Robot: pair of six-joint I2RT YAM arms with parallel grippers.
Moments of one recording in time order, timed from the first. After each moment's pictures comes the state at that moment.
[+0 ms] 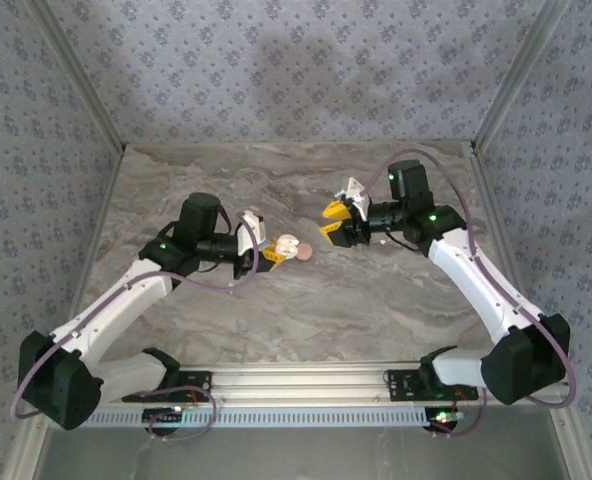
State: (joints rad) left arm -0.54 1.16 0.92 -0.37 0.82 0.51; right arm 0.35 1.28 1.16 -0.56 -0.86 -0.54
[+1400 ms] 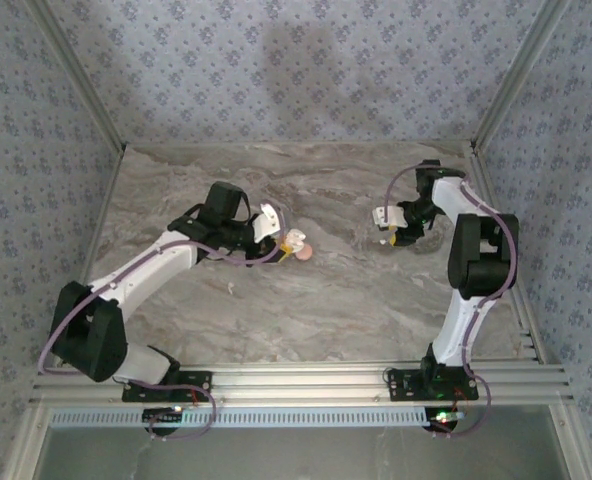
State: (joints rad) left arm -0.54 1.42 1.04 -0.43 0.74 0.55; right arm -0.01 1.94 1.43 -0.96 -0.38 -1.75
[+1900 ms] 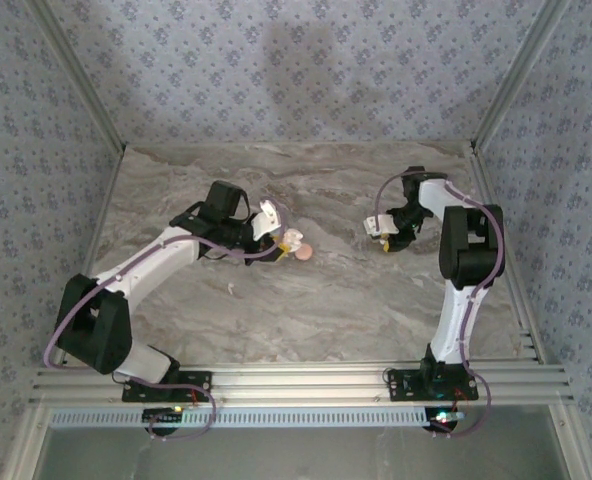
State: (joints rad) left arm -0.51 1.46 1.06 -0.45 0.74 0.56; right arm 0.04 2.04 1.45 -0.94 -0.33 -1.81
